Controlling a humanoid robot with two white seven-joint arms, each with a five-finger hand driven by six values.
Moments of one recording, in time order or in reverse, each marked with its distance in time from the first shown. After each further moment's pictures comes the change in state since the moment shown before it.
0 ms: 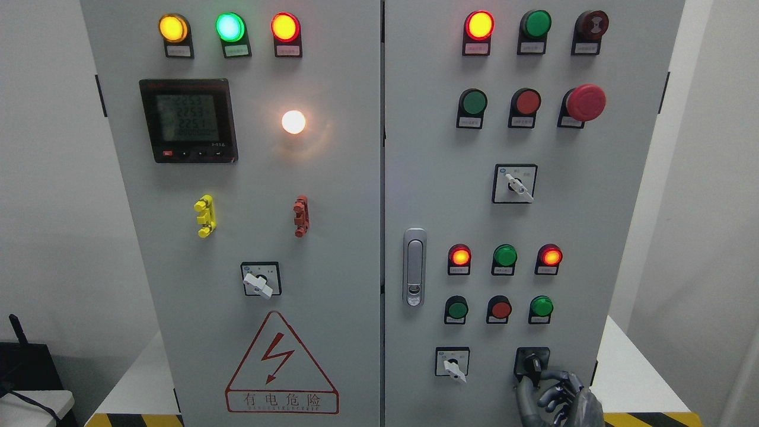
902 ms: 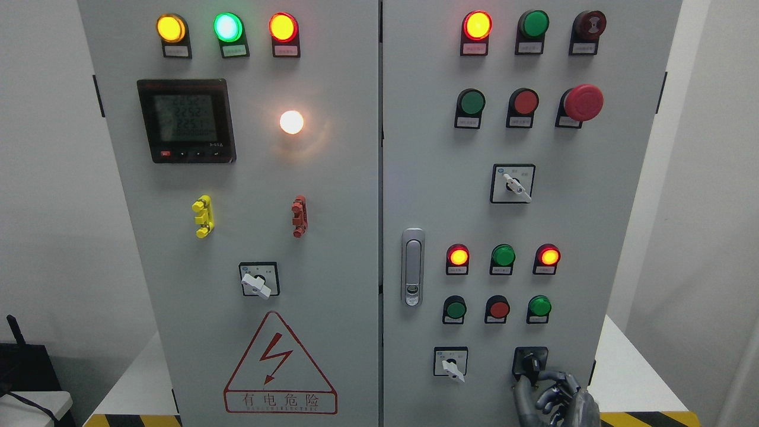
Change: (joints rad) left arm 0.000 0.000 0.000 0.000 0.000 0.000 0.000; right arm -0.001 0.000 0.009 -0.001 -0.035 0.004 0.011
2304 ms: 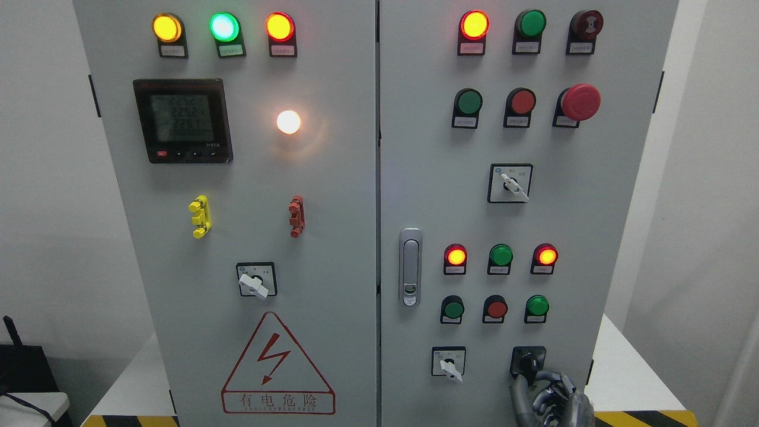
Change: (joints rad) left arm 0.000 0.000 0.000 0.000 0.000 0.000 0.000; right arm -0.002 0.000 0.014 -0.003 -0.086 -0.001 0.003
